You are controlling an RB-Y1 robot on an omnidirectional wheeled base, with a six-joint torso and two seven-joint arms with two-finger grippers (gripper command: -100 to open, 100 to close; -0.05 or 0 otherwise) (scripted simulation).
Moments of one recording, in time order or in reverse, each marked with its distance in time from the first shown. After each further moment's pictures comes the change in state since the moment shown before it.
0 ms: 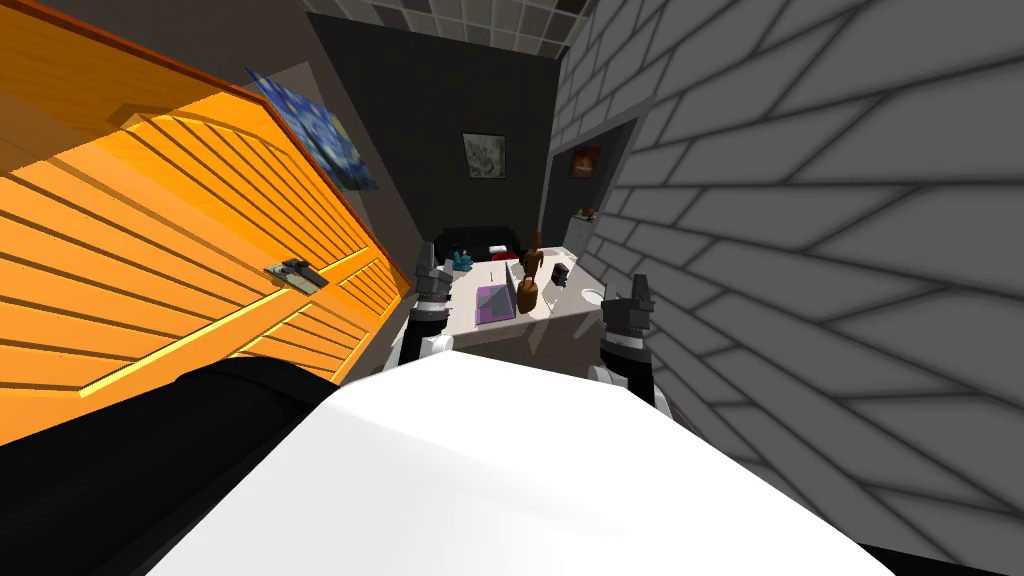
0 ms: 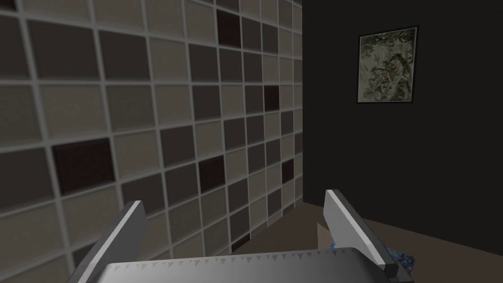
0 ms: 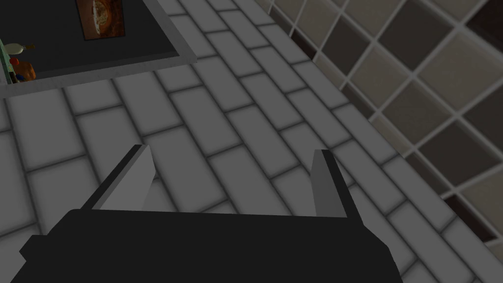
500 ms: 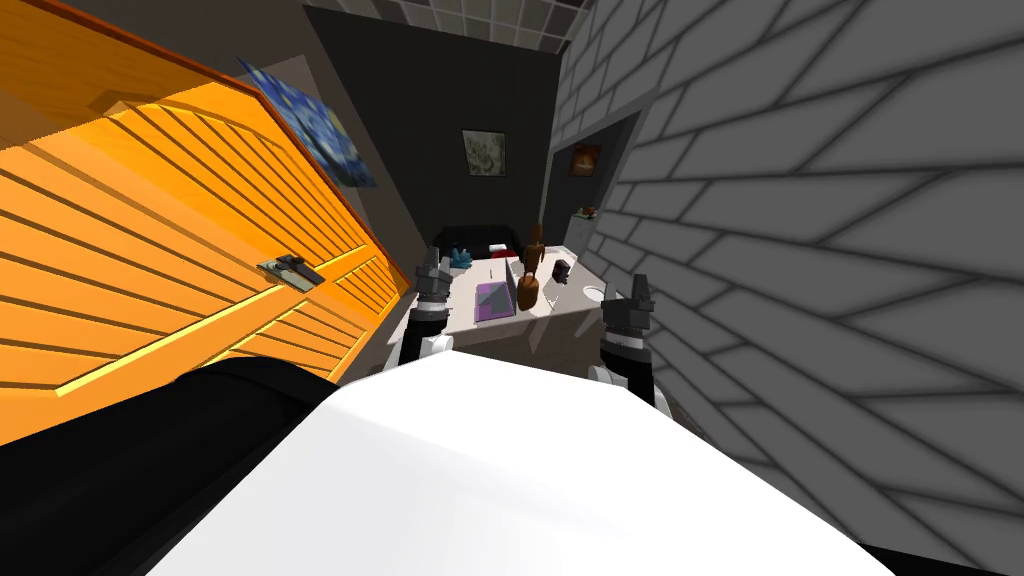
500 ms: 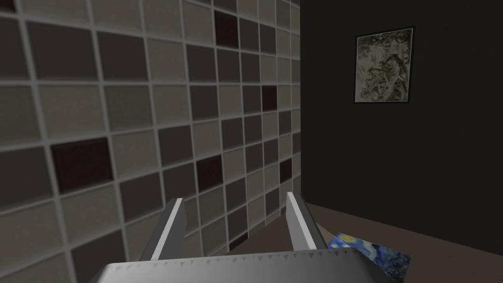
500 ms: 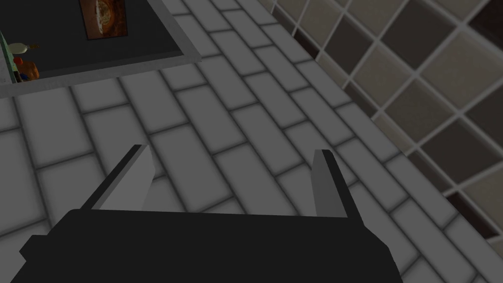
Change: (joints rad) left arm 0.000 0.000 0.000 0.000 0.000 0.000 0.000; right arm 0.000 0.000 0.000 0.000 0.000 0.000 0.000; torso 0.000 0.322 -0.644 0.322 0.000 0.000
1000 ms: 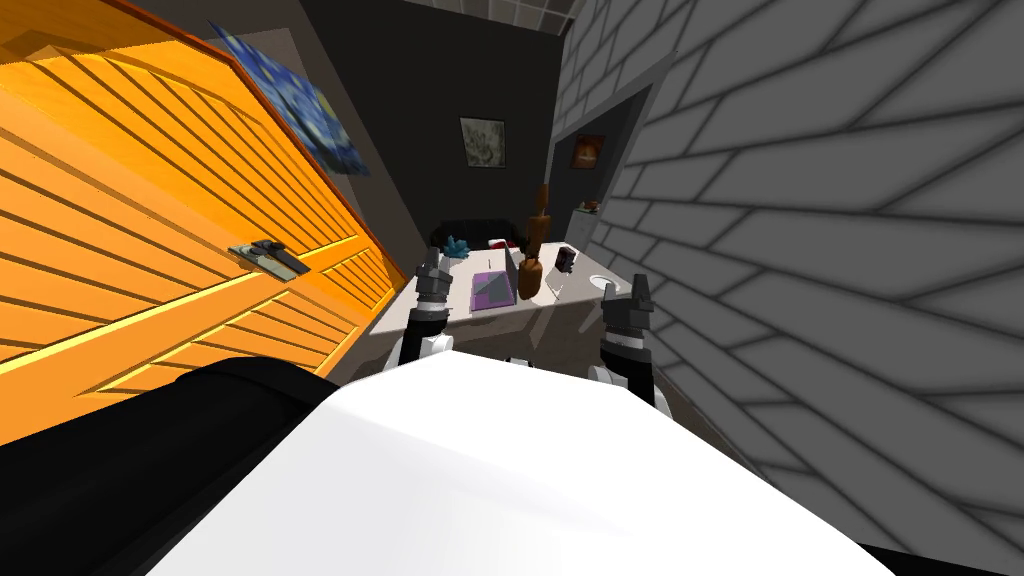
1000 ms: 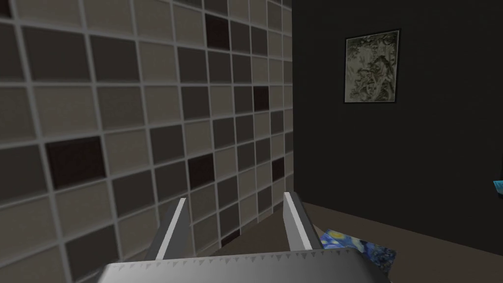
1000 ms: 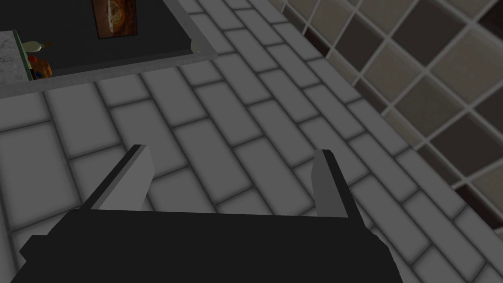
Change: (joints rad) left arm 0.000 0.000 0.000 0.000 0.000 0.000 0.000; right arm 0.000 0.000 0.000 0.000 0.000 0.000 0.000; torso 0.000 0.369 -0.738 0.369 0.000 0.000
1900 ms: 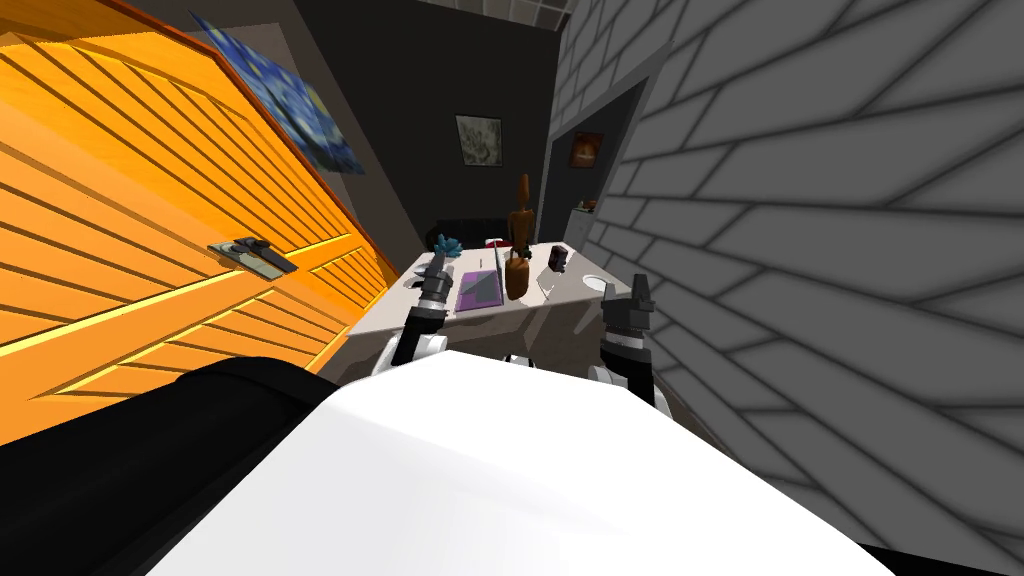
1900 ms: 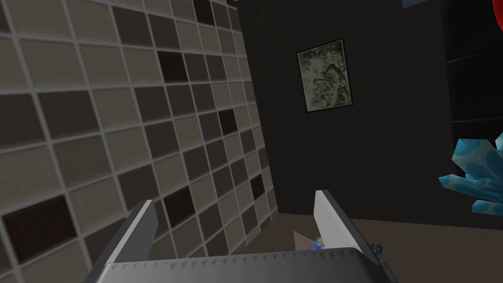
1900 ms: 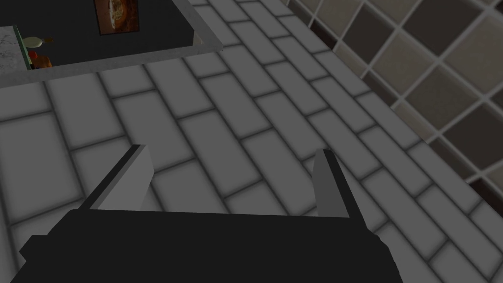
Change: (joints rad) left arm 0.002 0.085 0.036 0.003 -0.023 0.168 -0.026; right arm 0.000 0.000 0.000 0.000 0.000 0.000 0.000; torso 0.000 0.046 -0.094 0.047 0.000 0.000
